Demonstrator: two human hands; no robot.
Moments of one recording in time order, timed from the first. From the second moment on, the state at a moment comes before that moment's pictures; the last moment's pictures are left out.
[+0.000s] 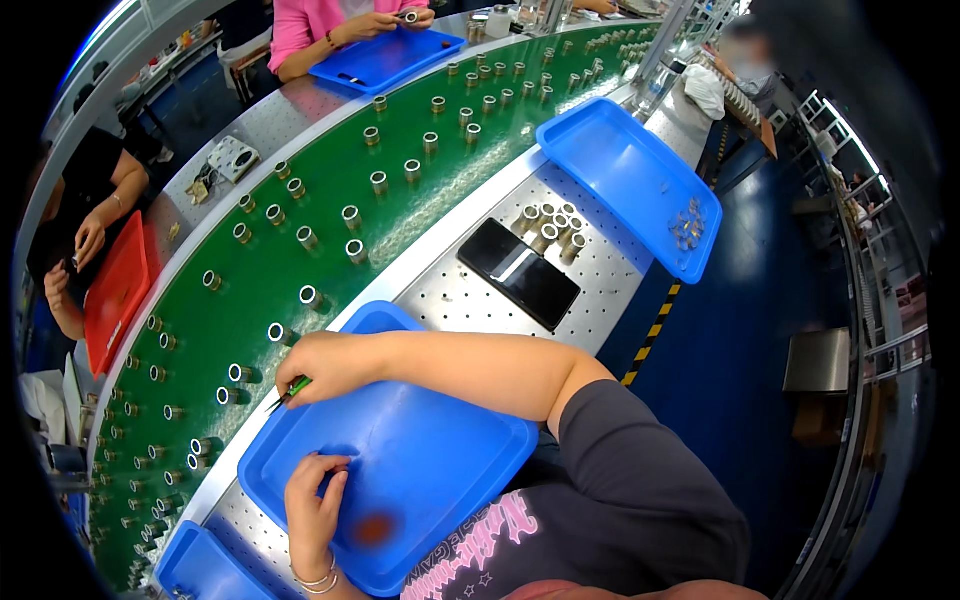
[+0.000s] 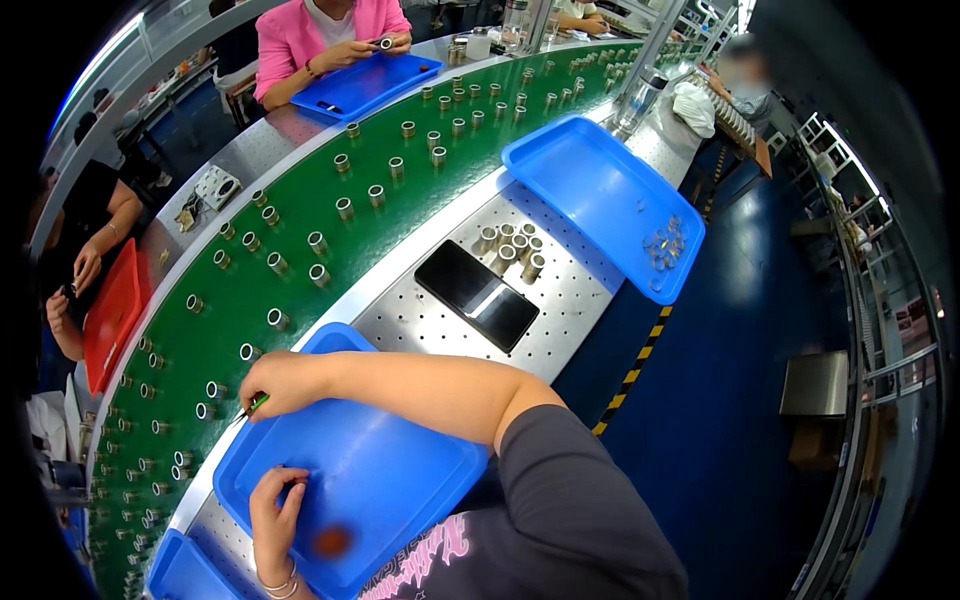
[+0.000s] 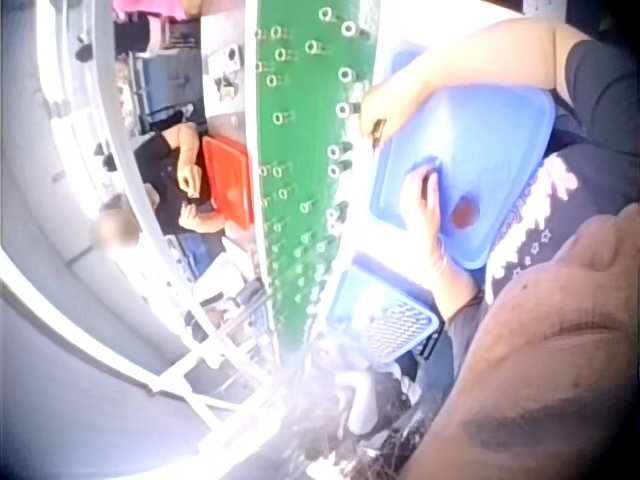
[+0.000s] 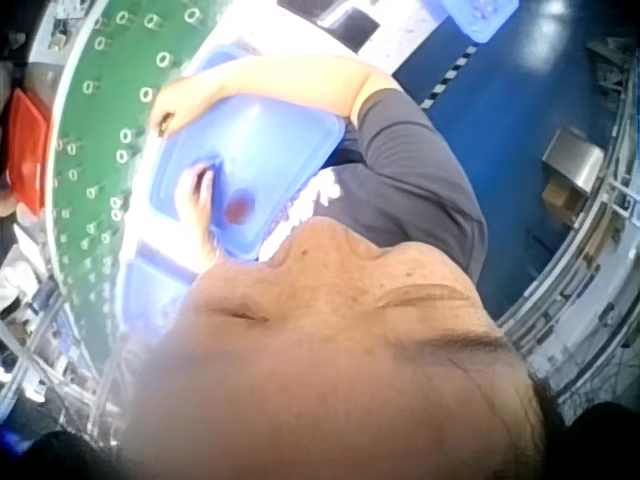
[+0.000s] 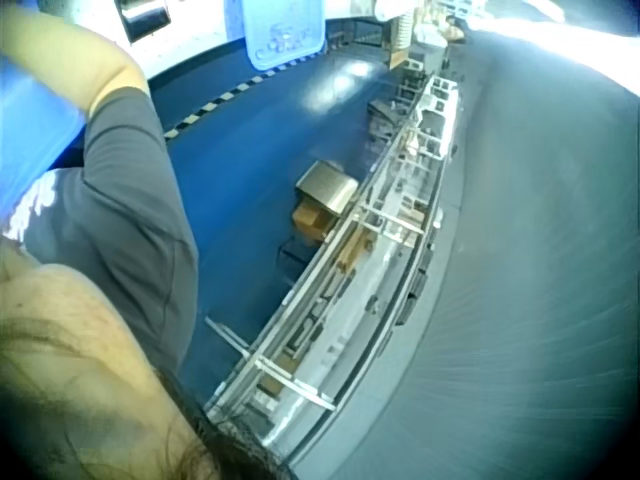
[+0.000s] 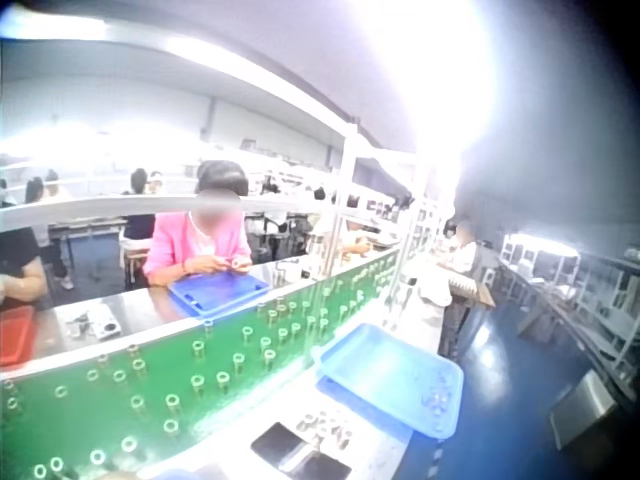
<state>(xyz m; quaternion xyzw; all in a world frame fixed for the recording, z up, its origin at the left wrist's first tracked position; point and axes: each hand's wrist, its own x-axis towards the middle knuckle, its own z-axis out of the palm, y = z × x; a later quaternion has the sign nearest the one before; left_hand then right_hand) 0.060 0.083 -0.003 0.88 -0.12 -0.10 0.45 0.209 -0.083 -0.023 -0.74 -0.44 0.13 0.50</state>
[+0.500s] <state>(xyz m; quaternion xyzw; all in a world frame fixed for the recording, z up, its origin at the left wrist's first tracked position) 0.062 0.081 -0.003 0.87 -0.10 -0.11 0.46 0.207 -0.085 -0.020 -0.74 -0.43 0.15 0.50</state>
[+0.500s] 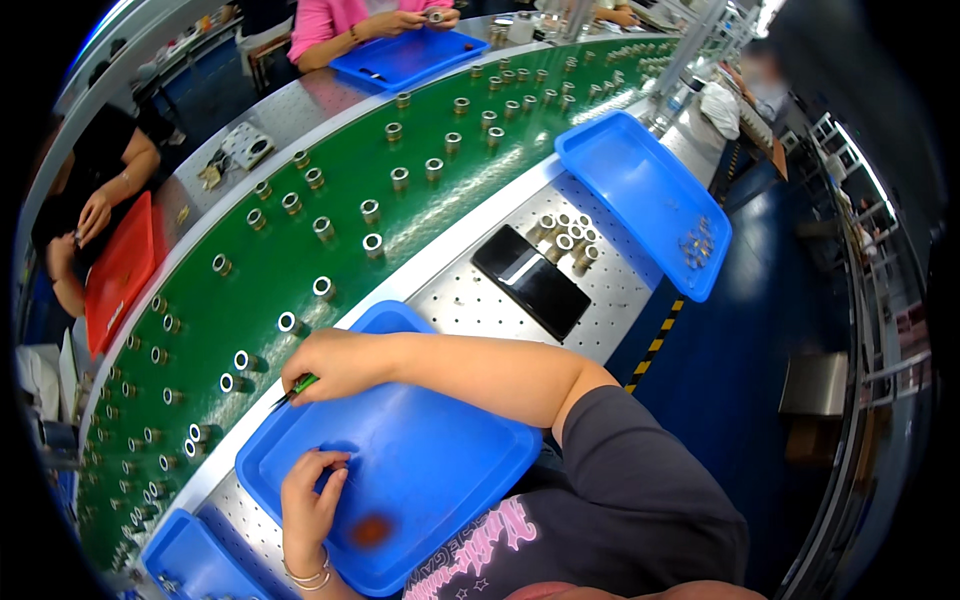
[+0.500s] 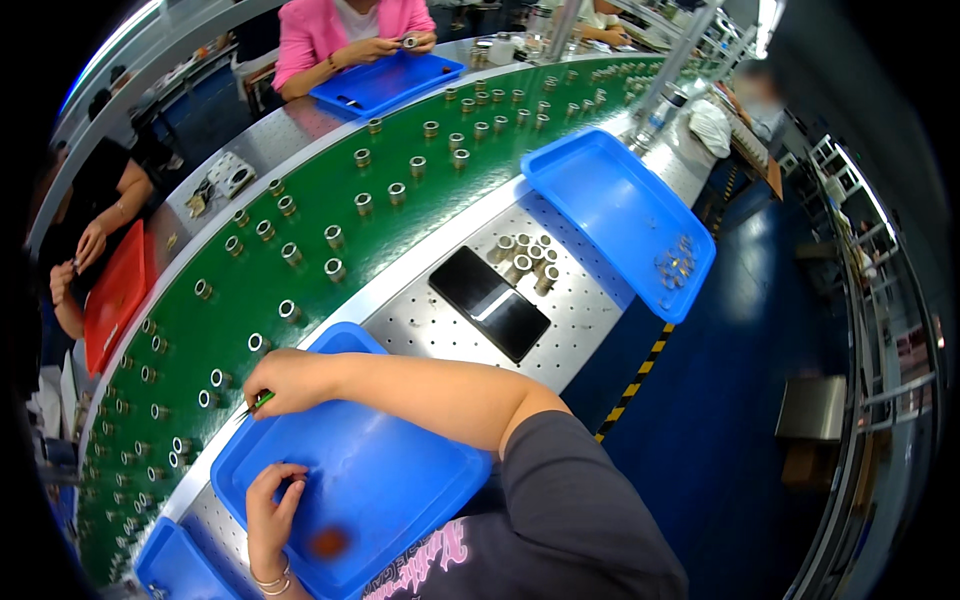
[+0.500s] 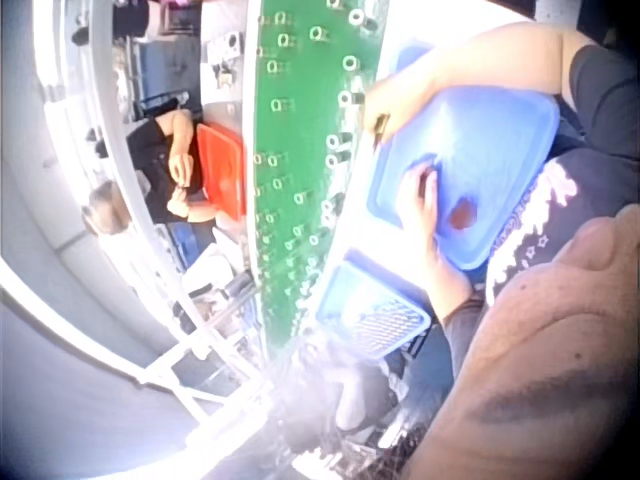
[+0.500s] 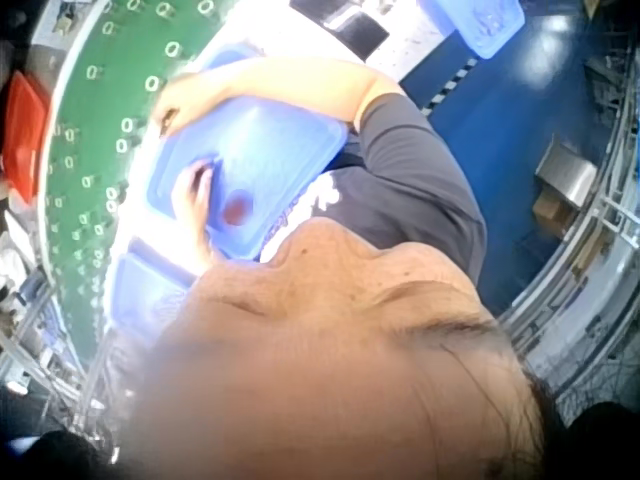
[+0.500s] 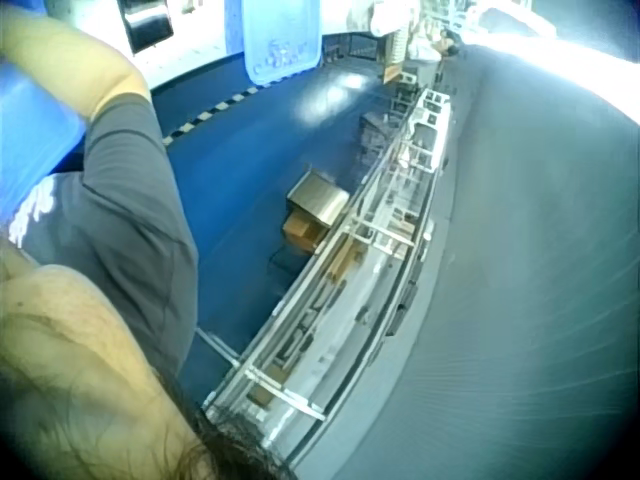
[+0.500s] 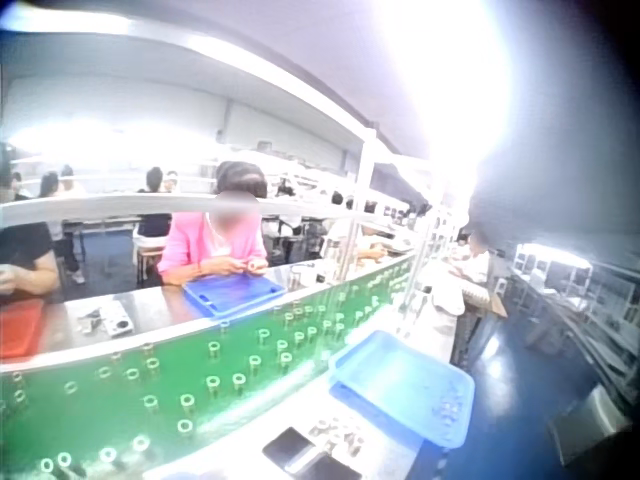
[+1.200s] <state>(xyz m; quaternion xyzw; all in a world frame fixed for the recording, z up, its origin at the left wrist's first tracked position) 0.066 0.089 -0.028 0.85 -0.25 -0.04 0.45 0.213 -0.083 -0.026 -0.73 -0.35 0.24 0.54</state>
